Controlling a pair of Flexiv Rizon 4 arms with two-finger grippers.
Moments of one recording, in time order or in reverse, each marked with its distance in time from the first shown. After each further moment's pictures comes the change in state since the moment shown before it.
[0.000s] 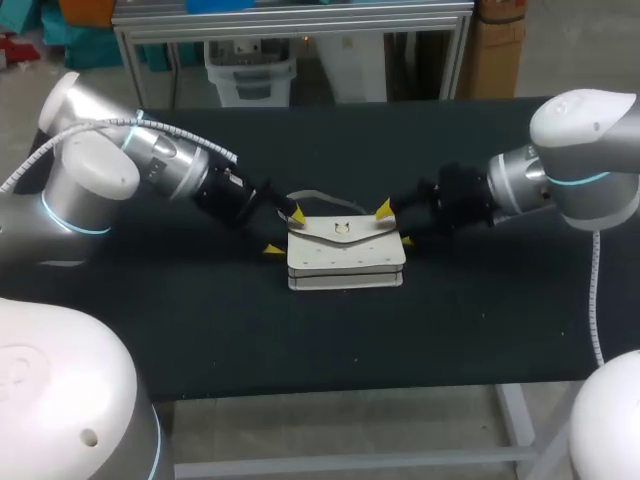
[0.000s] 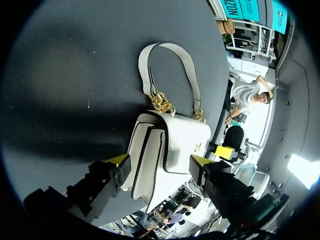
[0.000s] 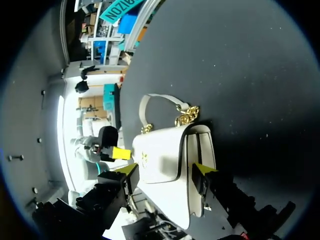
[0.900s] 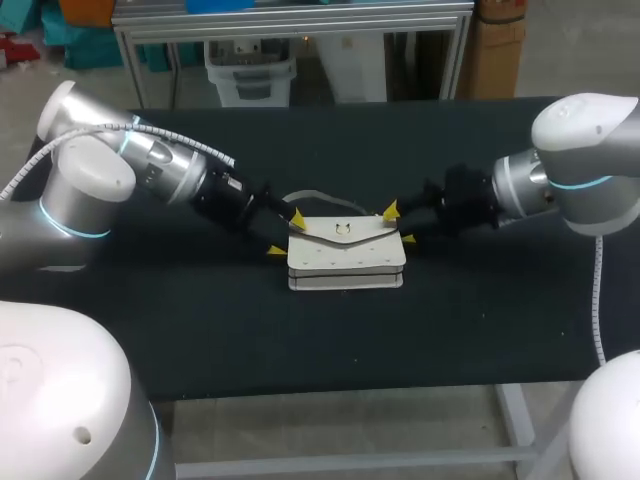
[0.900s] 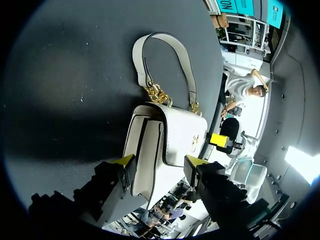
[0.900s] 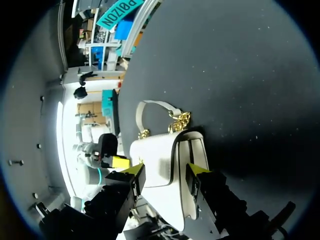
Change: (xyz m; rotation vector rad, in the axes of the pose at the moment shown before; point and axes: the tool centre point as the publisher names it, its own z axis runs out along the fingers) left arm 0.001 0.009 0.002 -0.041 0.047 0.042; right arm -0.008 0.006 -0.004 -0.042 -0.008 0.030
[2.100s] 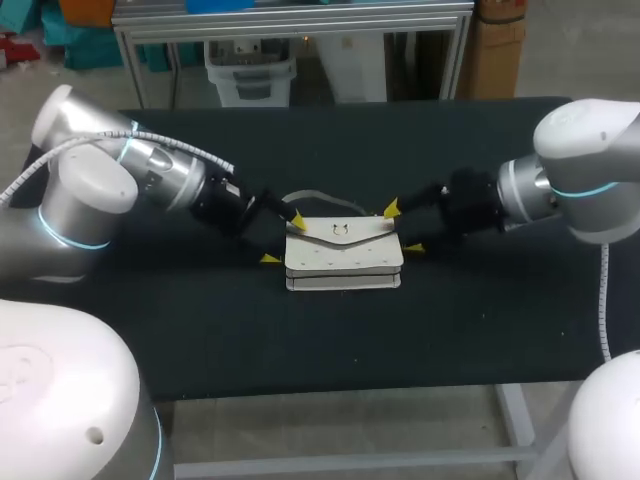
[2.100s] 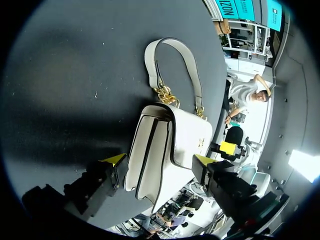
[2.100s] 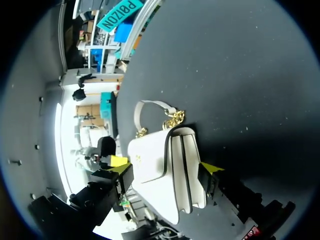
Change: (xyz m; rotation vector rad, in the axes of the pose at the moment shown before) left arm -0.010 0.002 -0.002 0.074 -0.035 -0.007; right arm -0.004 -0.007 -0.010 -0.033 -0.017 -0.002
